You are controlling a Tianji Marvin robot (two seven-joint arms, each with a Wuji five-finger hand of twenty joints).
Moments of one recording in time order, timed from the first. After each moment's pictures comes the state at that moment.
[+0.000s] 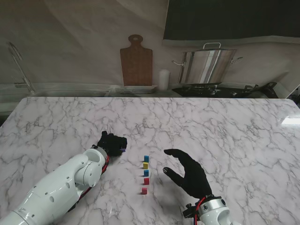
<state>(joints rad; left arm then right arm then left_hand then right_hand) 1.23 -1.07 -0.83 -1.28 0.85 0.15 -0.03 -2.05 -1.16 1.21 -1.96 -0.56 0.00 -0.31 1.04 -0.47 0.41 -0.09 0.52 0.00 0.82 0.71 0.88 -0.03 0.45 0.83 0.35 0.26 0.58 0.69 -0.08 0.30 0.78 0.66 0.44 -0.23 0.54 -0.03 0.29 -0.20 0.39 0.40 0.36 -0.05 0.31 0.24 0.44 -0.03 0.12 0.21 0.10 0.23 0.86 0.51</state>
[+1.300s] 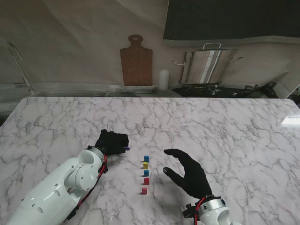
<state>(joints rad) 1.40 -1.08 -1.02 -1.49 0.77 0.10 -0.04 -2.05 -1.16 1.21 -1.96 -0.56 0.00 -0.31 1.04 -0.46 0.35 -0.09 0.58 -0.01 0.94 0.73 0.97 -0.02 0.45 0.85 0.40 0.27 0.62 0.75 -0.08 0.31 0.70 0.69 0.44 -0.23 0.54 -0.03 0.29 -0.20 0.39 0.40 0.36 -0.05 0.31 0.24 0.44 -0.03 0.12 0.21 0.10 0.23 0.86 0.51</state>
